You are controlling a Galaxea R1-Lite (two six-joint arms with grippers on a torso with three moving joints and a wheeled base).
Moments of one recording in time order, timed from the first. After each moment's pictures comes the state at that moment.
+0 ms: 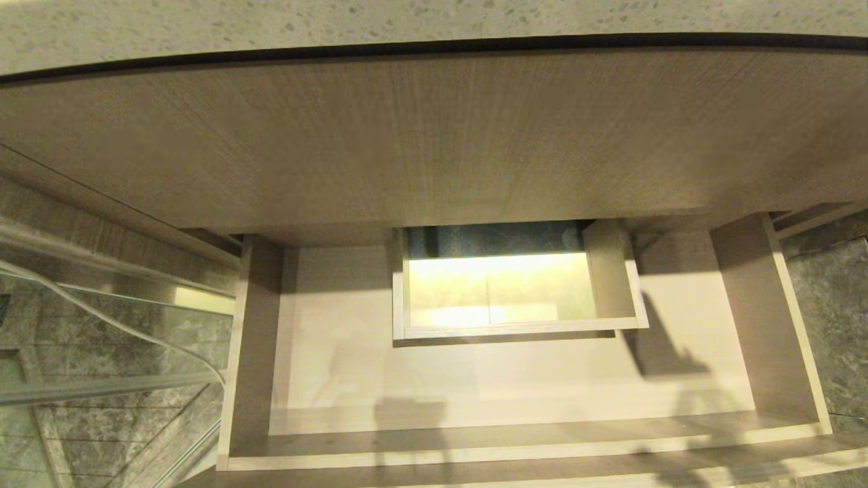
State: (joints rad) left arm 0.00 0.00 0.00 0.00 0.00 0.00; right arm -0.19 0.38 -1.01 -0.25 -0.17 -1.14
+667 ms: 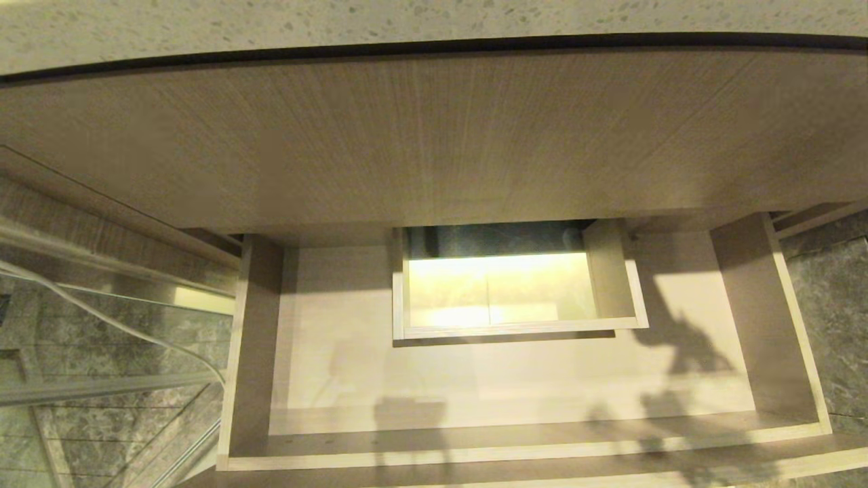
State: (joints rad) left arm 0.00 0.00 0.00 0.00 0.00 0.00; right arm -0.25 0.59 -1.32 -0.23 -0.17 -1.09
